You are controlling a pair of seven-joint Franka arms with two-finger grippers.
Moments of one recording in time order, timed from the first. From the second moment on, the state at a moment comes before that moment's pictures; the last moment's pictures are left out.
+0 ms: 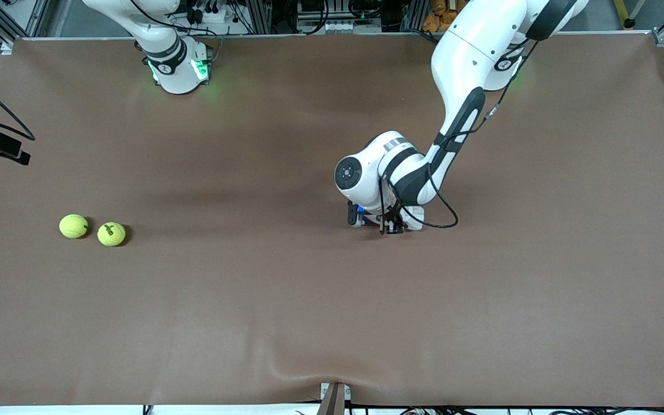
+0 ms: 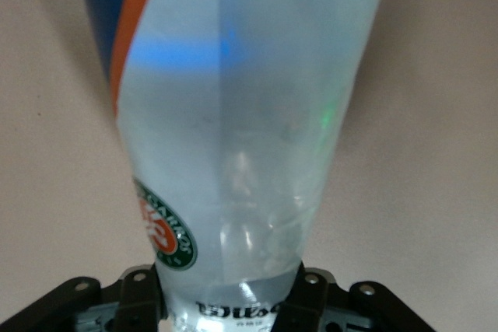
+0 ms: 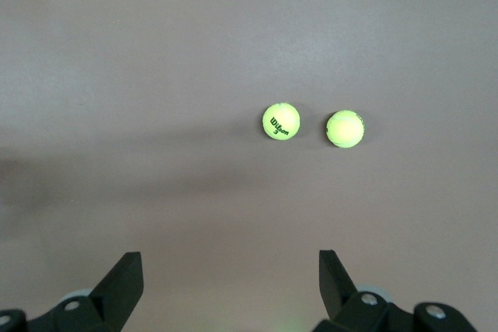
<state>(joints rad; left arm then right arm) -0.60 0.77 -0.14 -1.53 0.47 1.92 0.70 -0.08 0.06 -0.06 -1.49 0.03 1.48 -0.05</state>
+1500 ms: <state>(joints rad) -0.60 0.75 -0.23 -1.43 0.34 2.34 0.43 -0.11 0.06 -0.06 -1.49 0.04 1.45 -0.06</state>
